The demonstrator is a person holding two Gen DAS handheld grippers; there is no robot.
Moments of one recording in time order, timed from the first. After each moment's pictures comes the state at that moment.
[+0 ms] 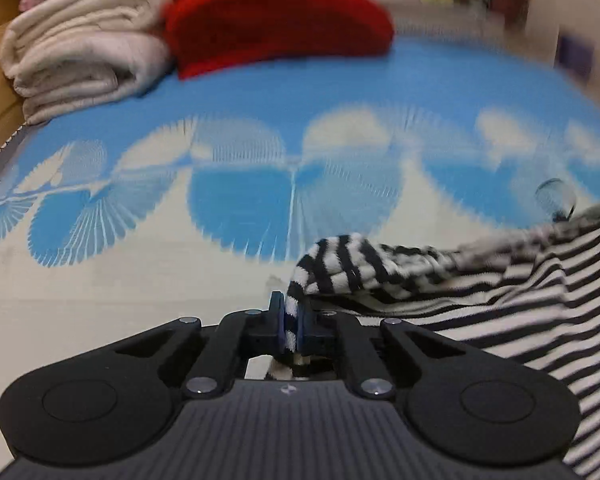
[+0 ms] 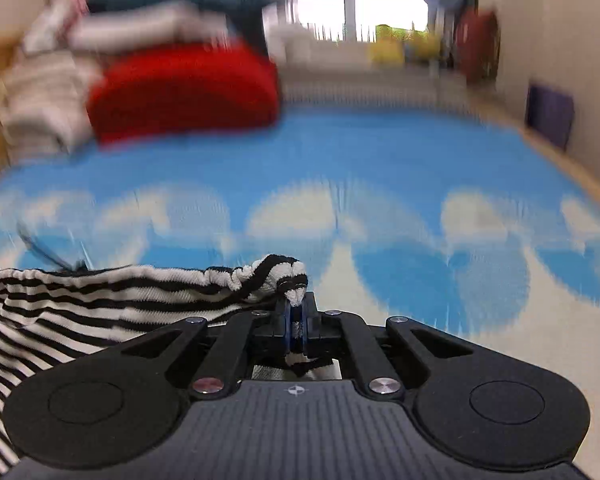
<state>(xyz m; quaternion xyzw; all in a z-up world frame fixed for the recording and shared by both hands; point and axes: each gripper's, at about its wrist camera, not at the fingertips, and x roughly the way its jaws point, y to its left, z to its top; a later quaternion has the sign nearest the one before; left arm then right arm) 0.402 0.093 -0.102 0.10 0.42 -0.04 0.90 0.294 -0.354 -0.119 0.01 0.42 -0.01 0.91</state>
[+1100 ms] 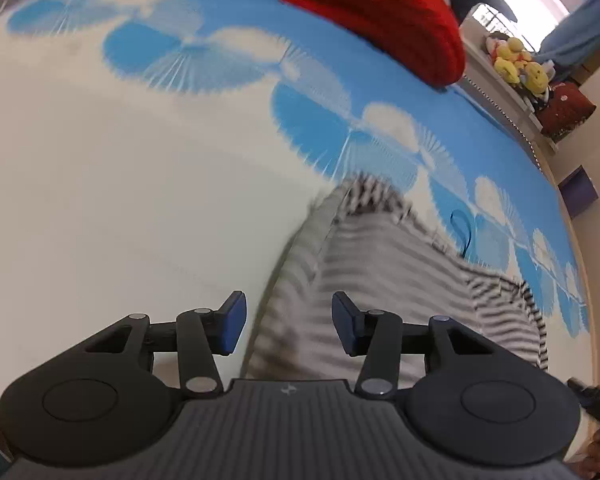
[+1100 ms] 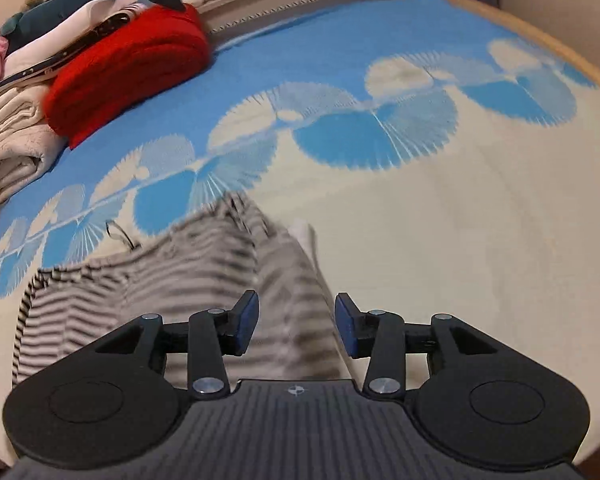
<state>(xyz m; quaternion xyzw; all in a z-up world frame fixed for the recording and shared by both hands) 0.295 0.223 -0.075 -0.21 0.50 -0.01 0.84 0.172 -0.413 -0.091 0.22 0.51 -0.08 0.83</state>
